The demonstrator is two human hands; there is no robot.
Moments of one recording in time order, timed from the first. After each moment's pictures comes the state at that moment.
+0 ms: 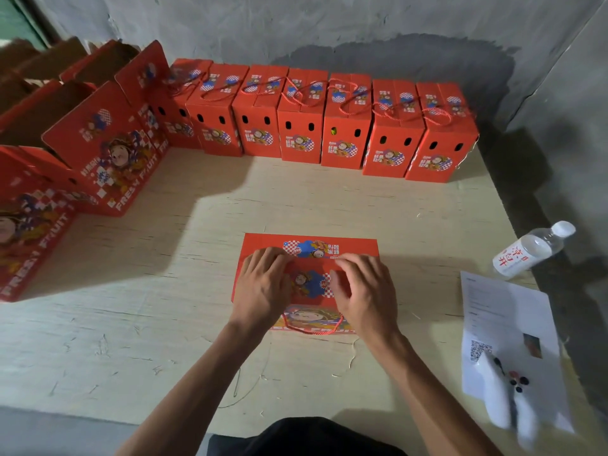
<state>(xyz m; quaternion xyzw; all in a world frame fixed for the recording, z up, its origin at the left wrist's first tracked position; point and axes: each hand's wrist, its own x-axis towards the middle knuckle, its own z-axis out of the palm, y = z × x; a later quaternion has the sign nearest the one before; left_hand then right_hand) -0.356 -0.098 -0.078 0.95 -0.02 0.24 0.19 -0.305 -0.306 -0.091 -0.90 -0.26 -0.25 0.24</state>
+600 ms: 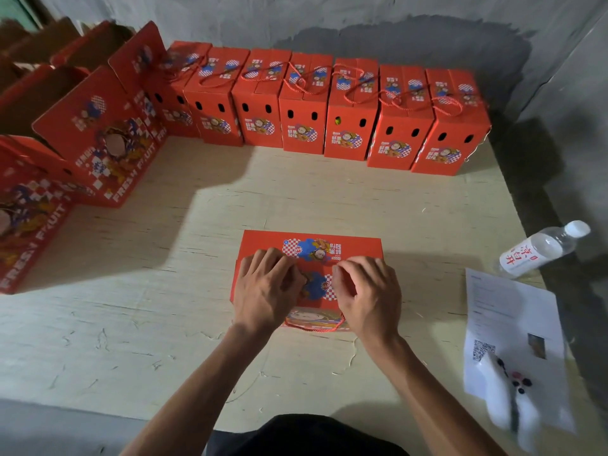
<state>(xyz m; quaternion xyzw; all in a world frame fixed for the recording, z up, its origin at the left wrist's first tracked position) -0.353 -0.109 -0.082 0.95 0.03 0.28 0.17 -0.304 -0.302 -0.096 -0.90 -0.21 -0.27 0.26</state>
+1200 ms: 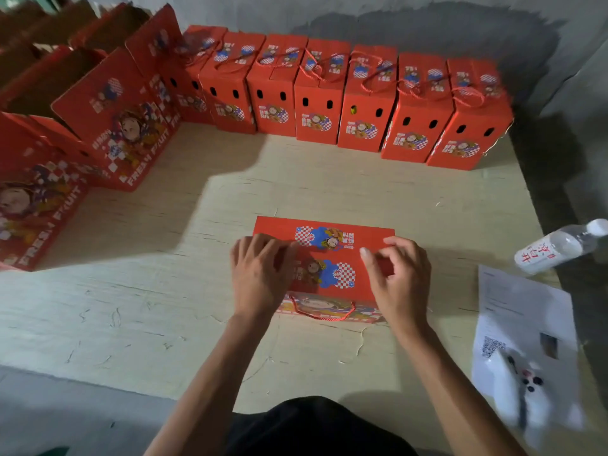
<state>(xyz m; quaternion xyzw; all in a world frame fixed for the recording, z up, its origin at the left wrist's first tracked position) -0.360 -0.091 -0.083 0.93 0.15 0.27 0.22 -0.289 -0.325 -0.093 -0.90 -0.13 -0.23 0.34</state>
